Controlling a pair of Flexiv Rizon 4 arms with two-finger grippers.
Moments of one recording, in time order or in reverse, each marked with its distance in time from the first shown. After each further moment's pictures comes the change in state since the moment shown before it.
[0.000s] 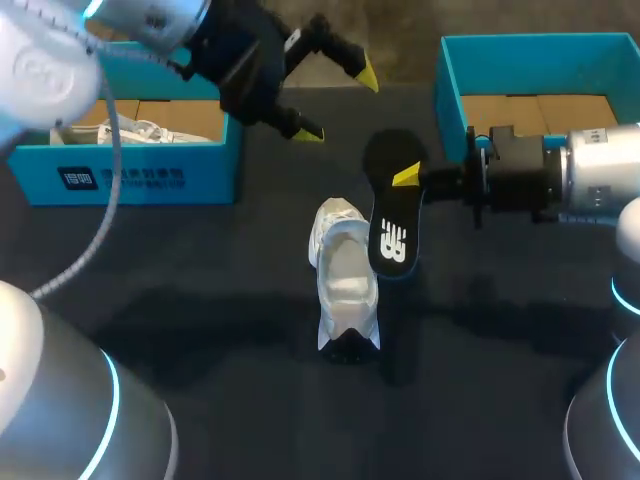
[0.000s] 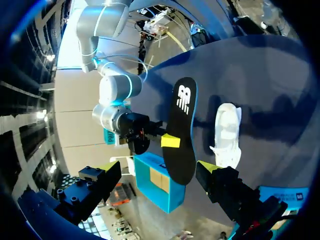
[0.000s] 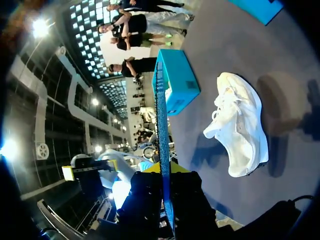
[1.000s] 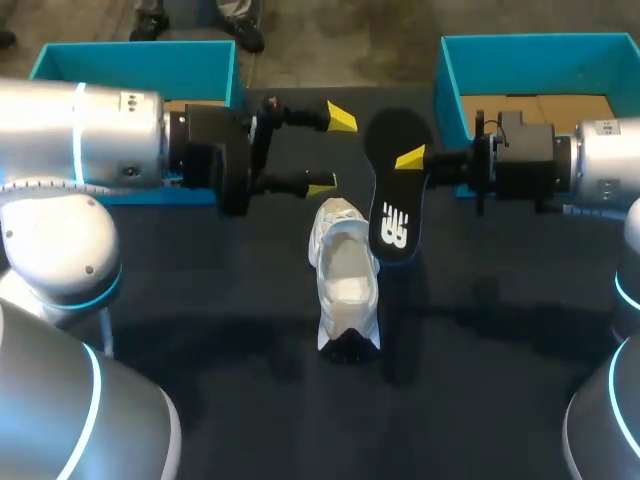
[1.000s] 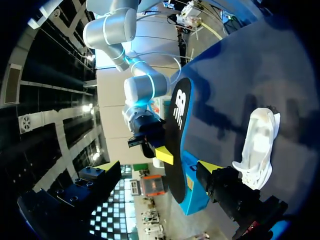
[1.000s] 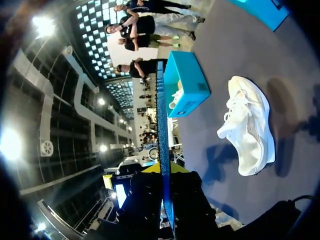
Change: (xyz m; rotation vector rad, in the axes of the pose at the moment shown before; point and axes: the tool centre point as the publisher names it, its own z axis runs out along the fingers) left arm 0.033 -0.026 0.019 -0.058 -0.461 -0.034; right arm 0.027 -0.002 -0.008 -0.015 0.053 -0.025
